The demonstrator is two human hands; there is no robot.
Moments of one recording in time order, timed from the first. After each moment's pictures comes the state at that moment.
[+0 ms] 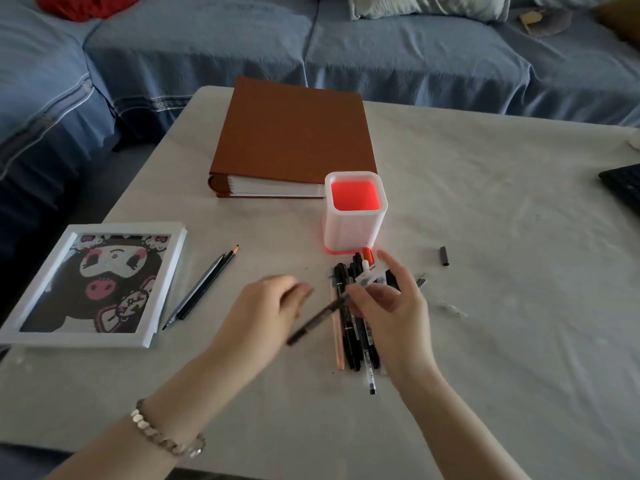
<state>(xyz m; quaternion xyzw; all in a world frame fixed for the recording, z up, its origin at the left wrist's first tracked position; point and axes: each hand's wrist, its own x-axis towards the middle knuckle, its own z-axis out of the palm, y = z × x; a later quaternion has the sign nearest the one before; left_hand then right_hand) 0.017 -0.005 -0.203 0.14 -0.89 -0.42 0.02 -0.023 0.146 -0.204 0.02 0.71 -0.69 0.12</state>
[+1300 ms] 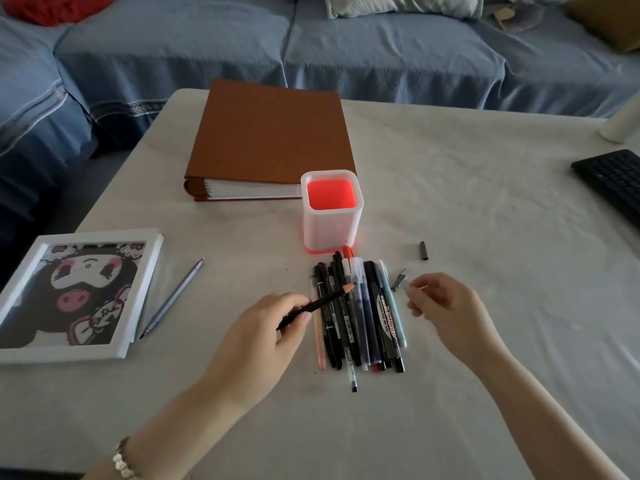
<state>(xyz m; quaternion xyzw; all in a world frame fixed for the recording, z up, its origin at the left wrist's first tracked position) 0.032 0.018 -0.204 0.01 -0.91 -0.40 0.09 -0.063 0.236 -0.221 -0.03 0.85 -0.51 0.10</state>
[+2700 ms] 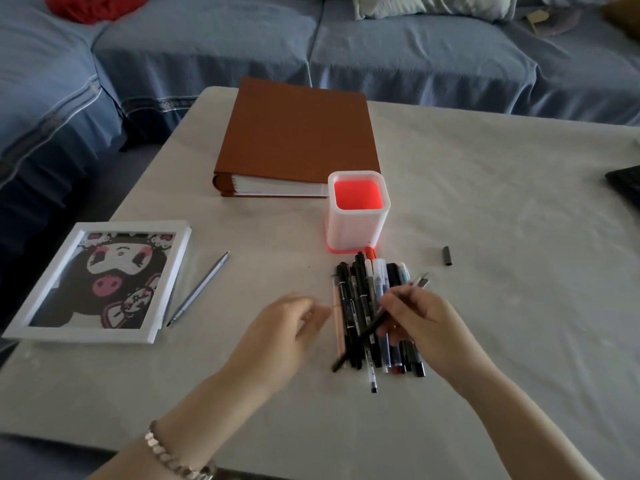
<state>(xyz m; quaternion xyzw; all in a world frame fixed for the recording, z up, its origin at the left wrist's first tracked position) 0.034 0.011 -0.210 0.07 -0.91 -0.41 0.00 -0.035 0.187 -0.196 -0.05 0.75 -0.61 0.25</state>
